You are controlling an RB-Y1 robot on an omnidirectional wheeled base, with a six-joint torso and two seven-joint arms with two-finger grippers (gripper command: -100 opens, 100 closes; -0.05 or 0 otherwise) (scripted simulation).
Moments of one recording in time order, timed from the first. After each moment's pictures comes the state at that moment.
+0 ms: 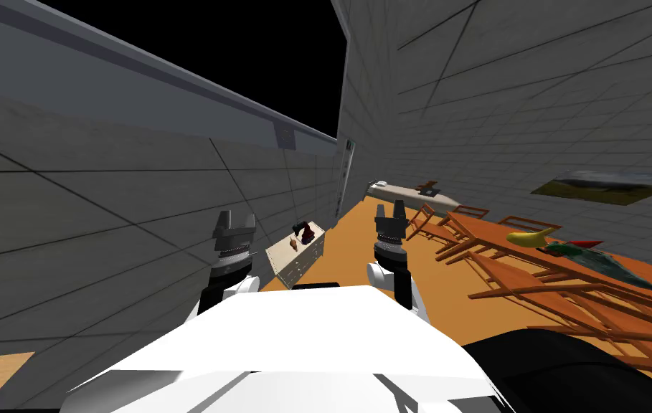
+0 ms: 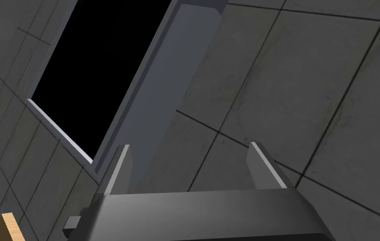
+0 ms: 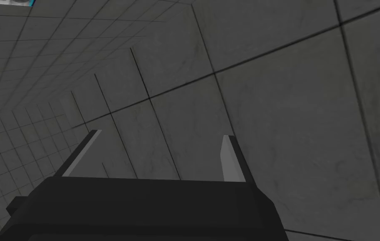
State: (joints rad) left arm 0.54 -0.01 0.03 -2.22 0.04 -0.63 0.11; right arm 0.47 0.00 -0.06 -2.38 0.05 -0.53 -0.02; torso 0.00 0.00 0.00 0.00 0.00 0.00
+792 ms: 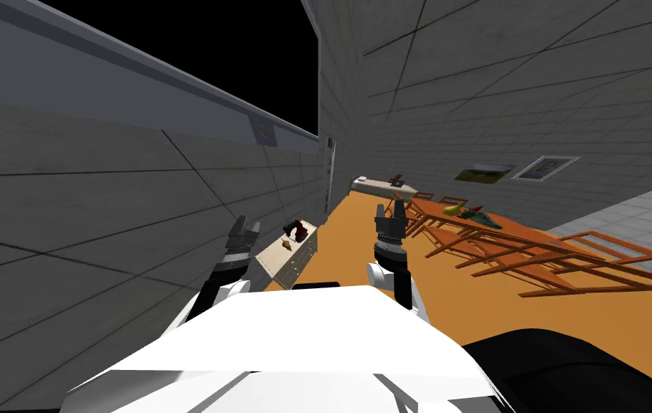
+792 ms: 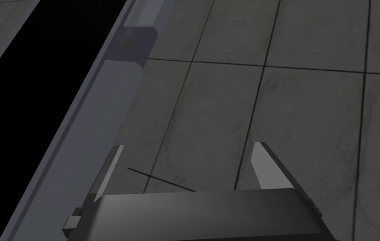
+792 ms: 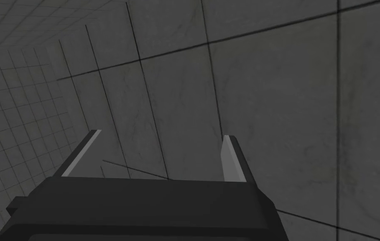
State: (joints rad) left arm 0.52 0.18 0.07 -2.09 0.13 -0.49 0.06; right arm 0.47 0.00 -0.06 -2.38 0.05 -0.53 -0.02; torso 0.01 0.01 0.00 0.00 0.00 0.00
